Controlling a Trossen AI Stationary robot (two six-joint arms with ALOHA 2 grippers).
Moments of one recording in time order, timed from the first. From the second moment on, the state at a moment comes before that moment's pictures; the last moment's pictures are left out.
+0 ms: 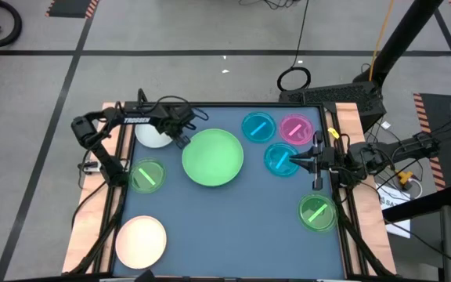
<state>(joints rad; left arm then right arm) 0.63 1.68 0.93 -0.65 -0.28 -0.04 0.29 0.46 0.47 -0.10 0.37 -0.09</state>
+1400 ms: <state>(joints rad) 0.54 1.57 0.86 -0.73 -0.28 -0.23 0.28 0.46 0.47 -0.11 0.37 -0.09</state>
